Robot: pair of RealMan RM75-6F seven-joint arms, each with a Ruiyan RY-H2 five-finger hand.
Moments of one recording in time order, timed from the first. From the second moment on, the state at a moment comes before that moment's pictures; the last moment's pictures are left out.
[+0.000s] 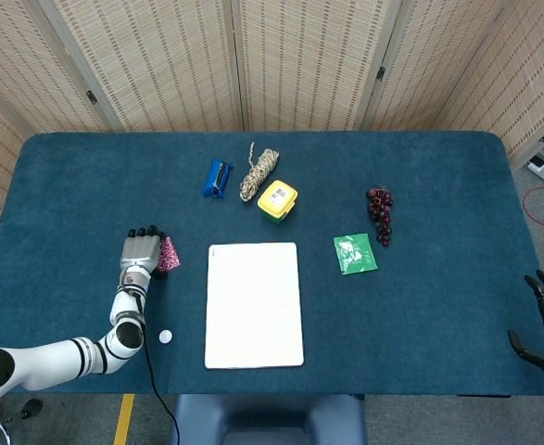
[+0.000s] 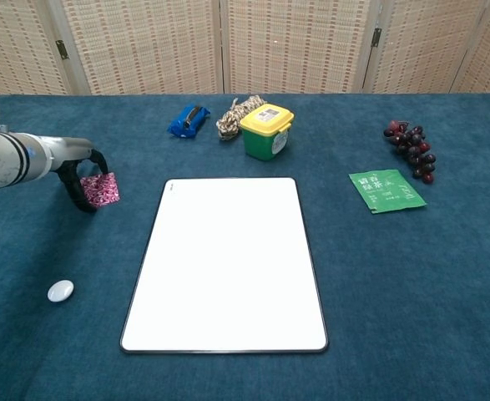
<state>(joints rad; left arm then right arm) -1.02 -1.60 -0.17 -1.26 0.13 0.90 0.85 -0.02 -1.08 0.04 -1.52 -1.48 1.49 0.22</state>
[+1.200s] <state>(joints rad) -1.06 -1.56 -0.15 -1.62 0.54 1.00 0.82 -0.02 -1.07 0.05 -1.53 -1.46 1.48 0.20</state>
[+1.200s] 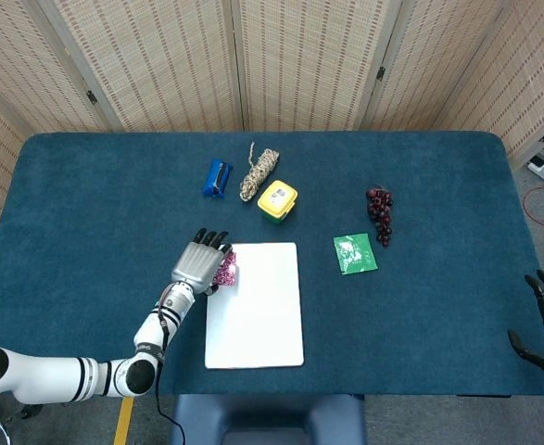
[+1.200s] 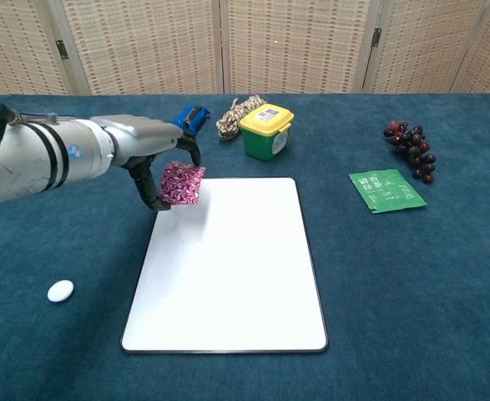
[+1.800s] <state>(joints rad) -1.07 -1.56 -0.10 -1.65 0.56 1.03 0.85 -0.01 -1.07 0.05 -1.54 -1.46 1.47 0.20</state>
